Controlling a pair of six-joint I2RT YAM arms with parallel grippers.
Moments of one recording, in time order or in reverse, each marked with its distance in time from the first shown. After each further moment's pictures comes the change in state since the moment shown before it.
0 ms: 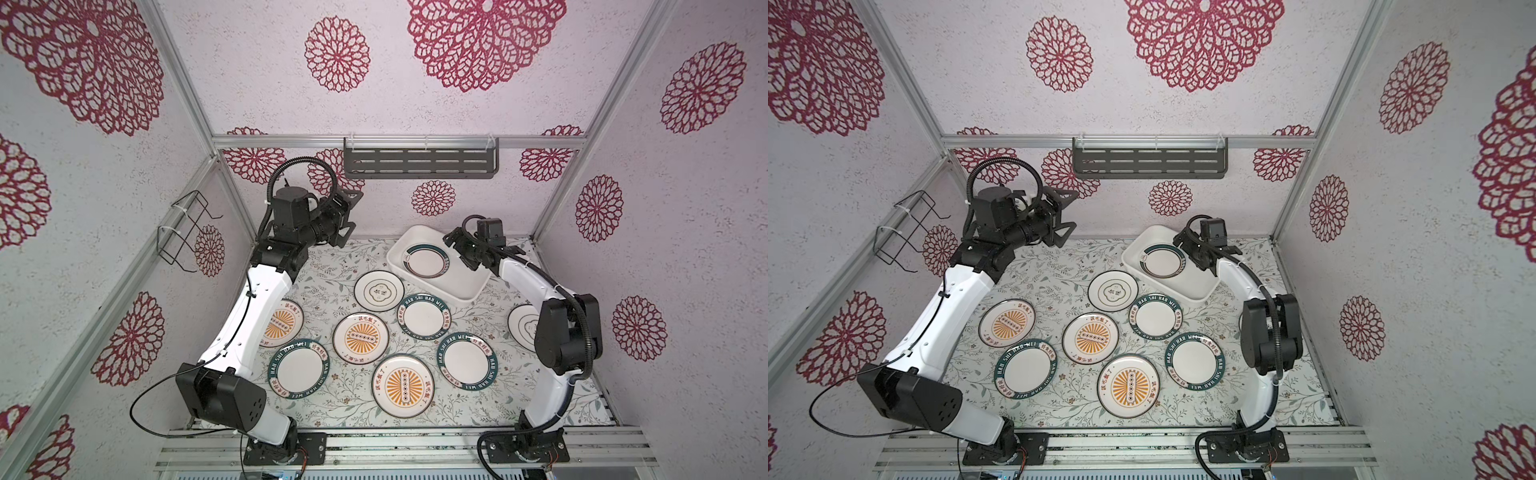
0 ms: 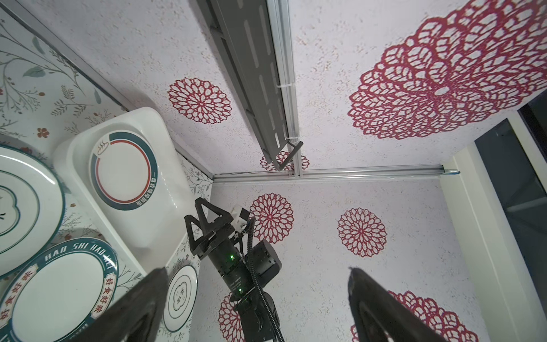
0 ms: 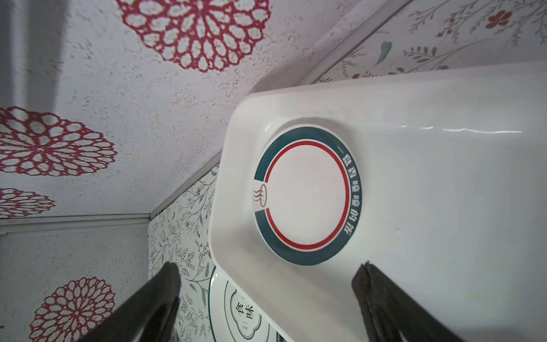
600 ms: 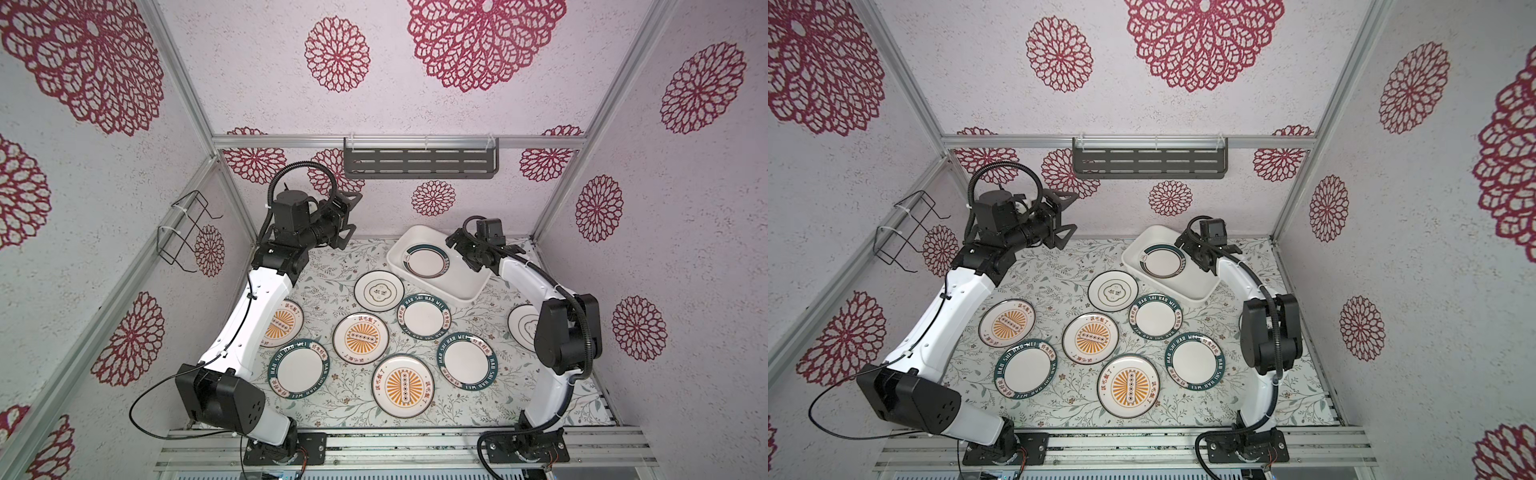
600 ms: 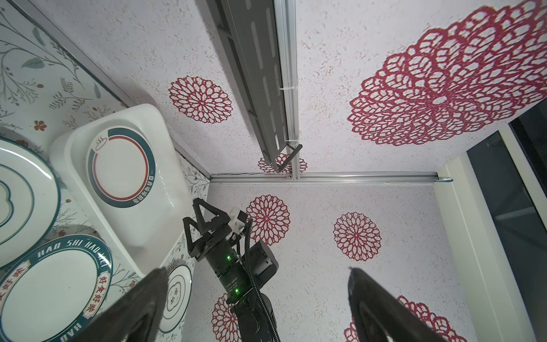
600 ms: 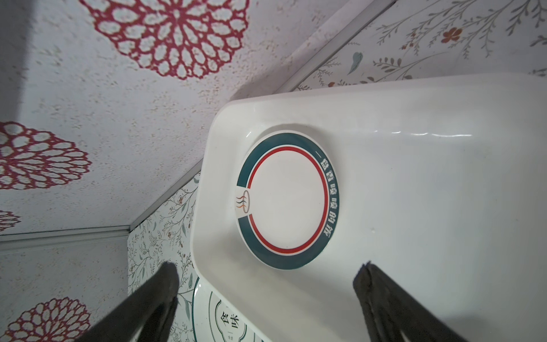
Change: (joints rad) left arm 0.003 -0.020 -0.066 0.048 -0.006 -0.042; right arm 0.000 0.003 0.011 -0.051 0.071 -0.017
